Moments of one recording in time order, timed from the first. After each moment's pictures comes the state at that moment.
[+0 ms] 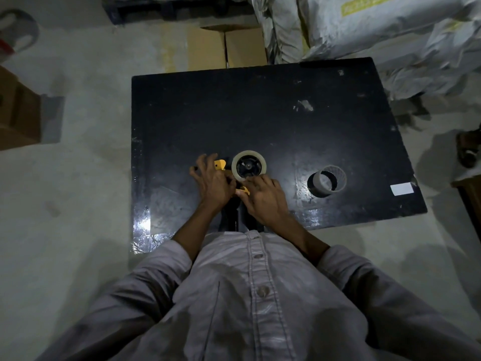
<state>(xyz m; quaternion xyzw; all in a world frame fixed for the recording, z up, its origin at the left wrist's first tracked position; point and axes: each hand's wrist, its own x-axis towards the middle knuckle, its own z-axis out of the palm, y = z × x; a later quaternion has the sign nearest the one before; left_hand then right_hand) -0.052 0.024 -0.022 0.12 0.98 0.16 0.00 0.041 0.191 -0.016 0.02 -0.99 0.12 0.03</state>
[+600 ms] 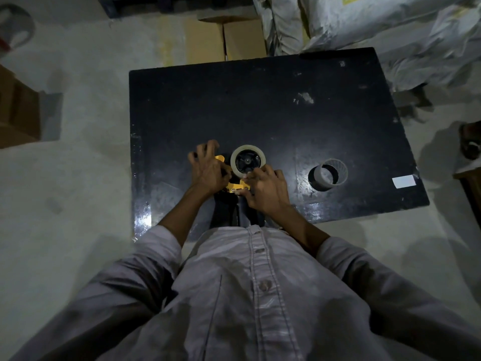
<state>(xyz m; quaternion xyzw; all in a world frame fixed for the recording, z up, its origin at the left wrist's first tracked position) -0.080 0.007 -0.002 0.21 0.97 0.09 0.06 0.034 0.196 -0.012 0.02 -1.00 0.06 0.02</state>
